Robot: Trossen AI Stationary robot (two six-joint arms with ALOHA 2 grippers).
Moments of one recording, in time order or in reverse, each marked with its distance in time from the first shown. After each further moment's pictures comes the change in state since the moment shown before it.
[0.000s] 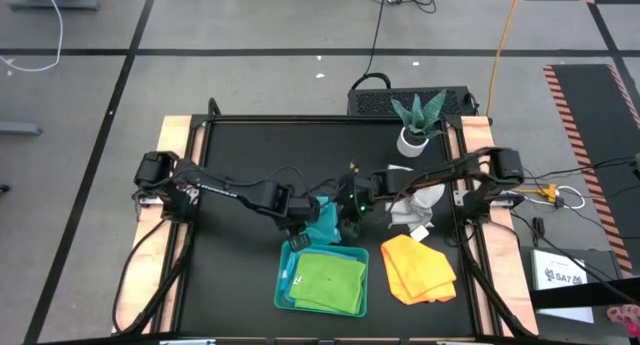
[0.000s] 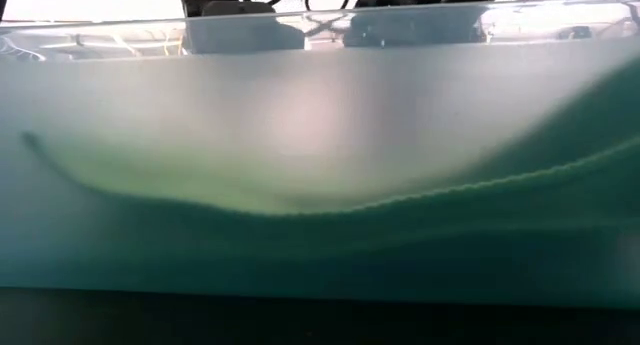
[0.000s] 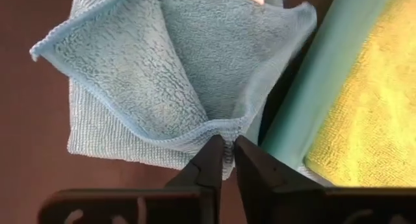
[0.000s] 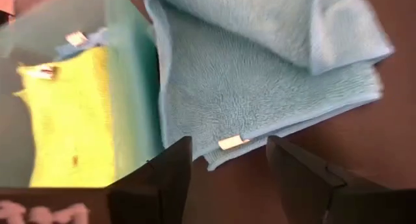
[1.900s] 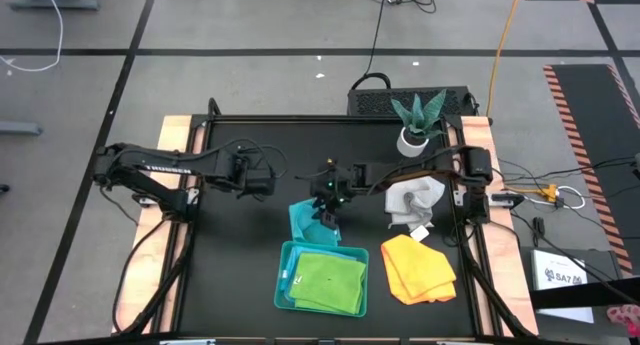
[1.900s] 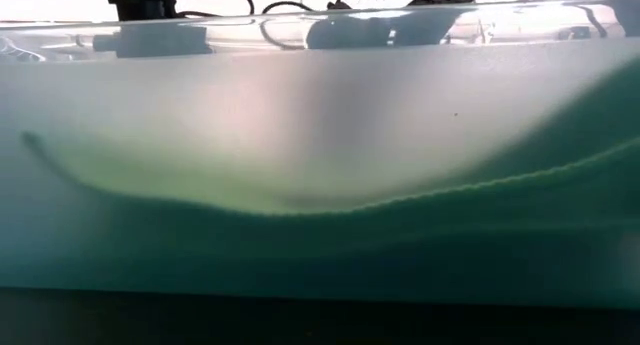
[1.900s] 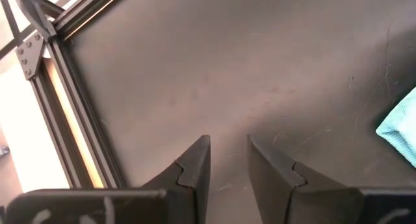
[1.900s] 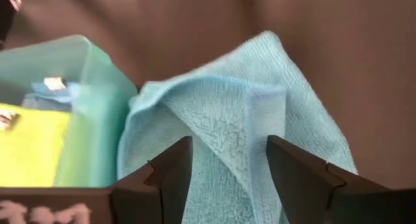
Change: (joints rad) left arm 0.145 -0.372 -0.112 -0.567 -0.495 -0.481; right arm -0.075 0.243 0.178 0.173 -0.054 -0.256
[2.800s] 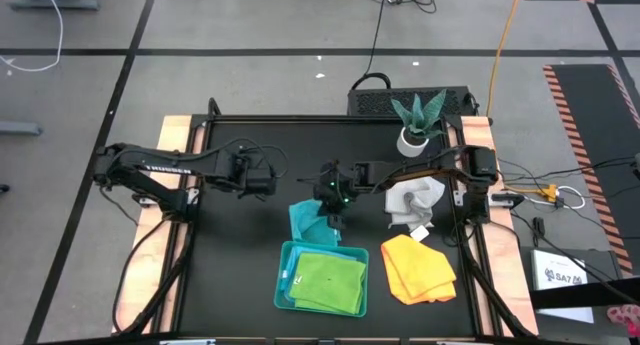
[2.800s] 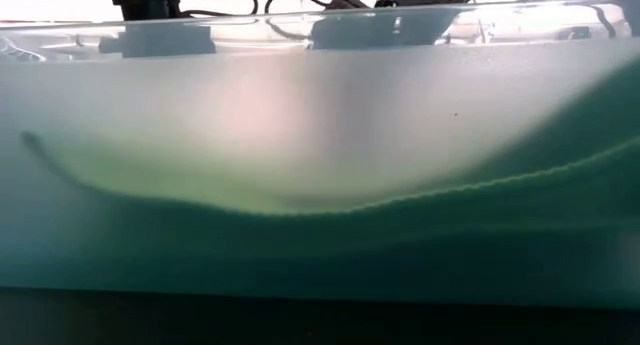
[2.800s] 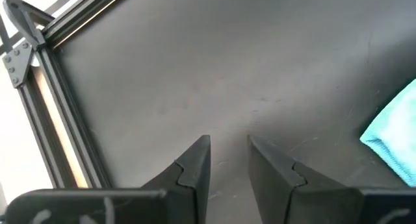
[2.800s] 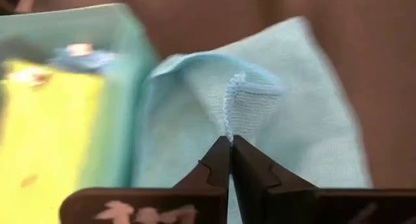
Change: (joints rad) left arm -0.001 0.000 0.000 0.048 -0.007 0.018; right arm 0.012 -0.054 -0.001 -0.107 -0.051 -0.102
